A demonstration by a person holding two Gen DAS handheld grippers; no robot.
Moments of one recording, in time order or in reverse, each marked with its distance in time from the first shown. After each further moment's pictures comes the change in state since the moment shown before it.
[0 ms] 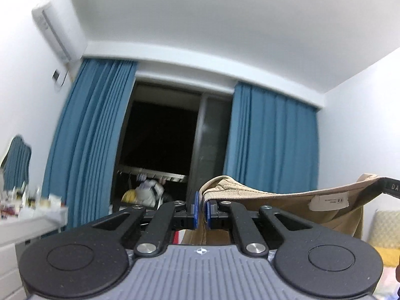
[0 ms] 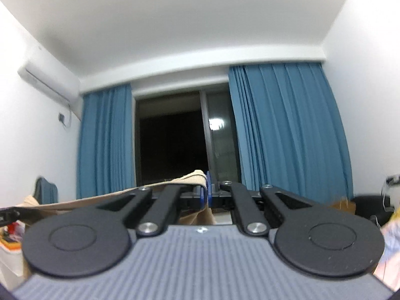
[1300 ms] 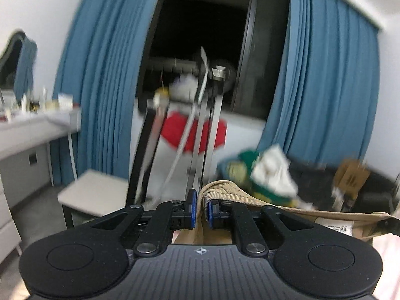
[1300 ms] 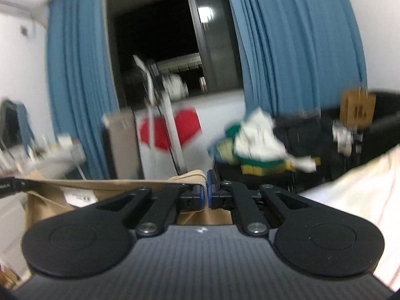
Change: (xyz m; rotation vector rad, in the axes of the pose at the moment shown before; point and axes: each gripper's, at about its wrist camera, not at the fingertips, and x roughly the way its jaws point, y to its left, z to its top) left arm 0.358 0.175 -0.430 -0.054 0.516 0.184; right arm 0.285 -0.022 -0.453 0.095 0.600 -0.051
